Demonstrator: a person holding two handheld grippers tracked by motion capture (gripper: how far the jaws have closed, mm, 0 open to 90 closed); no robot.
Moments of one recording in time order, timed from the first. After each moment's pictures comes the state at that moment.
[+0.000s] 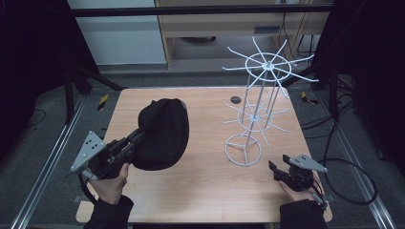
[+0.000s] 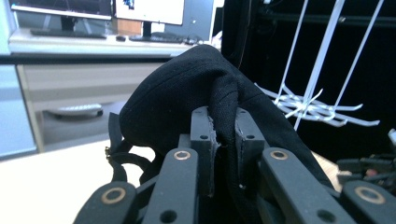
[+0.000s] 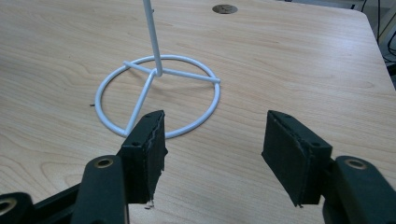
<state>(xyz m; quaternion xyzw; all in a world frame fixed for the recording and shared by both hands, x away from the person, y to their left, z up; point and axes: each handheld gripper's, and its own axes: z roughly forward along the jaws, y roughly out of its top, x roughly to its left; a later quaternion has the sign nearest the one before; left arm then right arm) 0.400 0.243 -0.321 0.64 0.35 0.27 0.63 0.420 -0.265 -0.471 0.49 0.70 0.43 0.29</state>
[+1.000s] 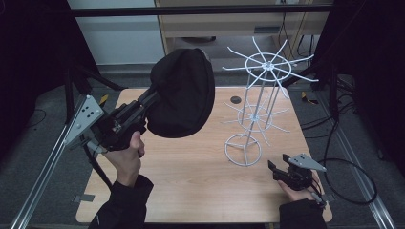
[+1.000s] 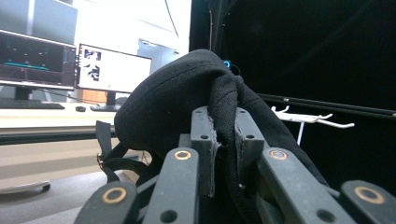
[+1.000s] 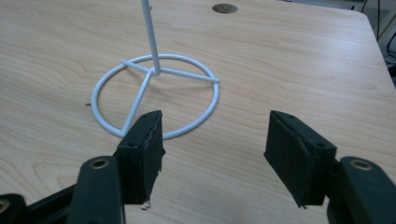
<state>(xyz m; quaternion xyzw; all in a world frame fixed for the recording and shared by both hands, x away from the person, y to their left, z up) 0.415 0.194 -0.234 0.56 0.27 0.26 0.73 0.424 -0.264 -0.474 0.49 0.71 0.43 0.29</state>
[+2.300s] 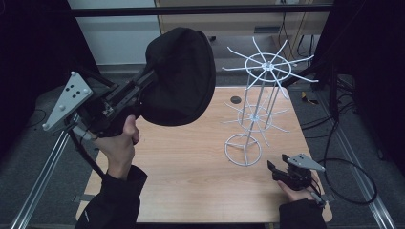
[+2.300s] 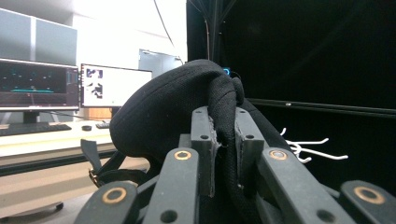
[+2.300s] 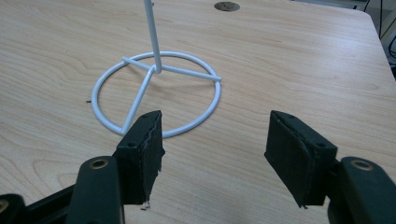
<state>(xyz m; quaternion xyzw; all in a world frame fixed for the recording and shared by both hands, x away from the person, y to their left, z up) 0.405 0.186 -0.178 0.57 0.25 0.30 0.73 0.425 -0.264 -0.475 0.48 0.71 0.42 0.29</state>
